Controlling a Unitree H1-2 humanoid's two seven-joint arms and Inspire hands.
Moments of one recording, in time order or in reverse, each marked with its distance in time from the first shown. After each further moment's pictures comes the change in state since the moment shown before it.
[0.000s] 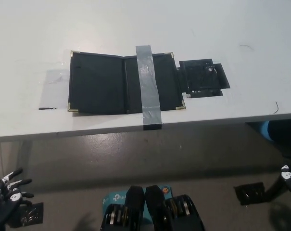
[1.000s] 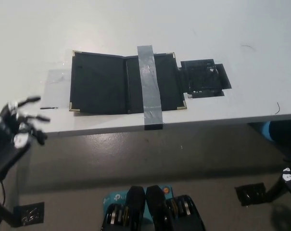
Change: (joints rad) left_arm -0.234 0.047 -0.024 -0.506 -0.182 0.209 -0.030; right_arm -0.017 -0.002 -0.002 0.057 -0.010 -0.006 -0.035
